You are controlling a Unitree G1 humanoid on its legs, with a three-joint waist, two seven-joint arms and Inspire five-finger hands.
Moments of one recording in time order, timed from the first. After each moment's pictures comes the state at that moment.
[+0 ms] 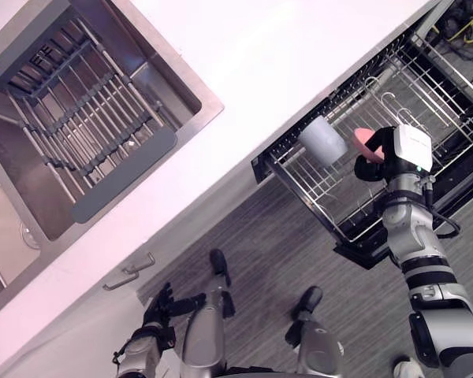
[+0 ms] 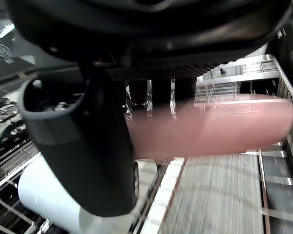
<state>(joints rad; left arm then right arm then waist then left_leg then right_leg) -0.02 0.14 0.14 0.90 -0.18 -0.07 -0.07 -0.54 -0.55 0.01 0.54 -0.65 0.11 -0.24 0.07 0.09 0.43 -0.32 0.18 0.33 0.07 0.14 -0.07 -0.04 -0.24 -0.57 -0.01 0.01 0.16</state>
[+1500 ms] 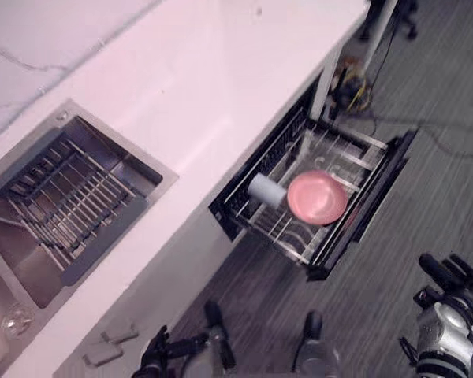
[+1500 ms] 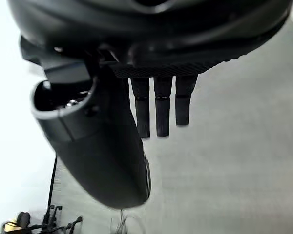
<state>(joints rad) 0.15 0.05 0.16 0.93 -0.08 -0.10 -0.03 -0.14 -0.26 -0.69 0.42 0.38 0.10 -0.31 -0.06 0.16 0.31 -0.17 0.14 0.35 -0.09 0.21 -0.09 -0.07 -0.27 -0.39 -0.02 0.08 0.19</state>
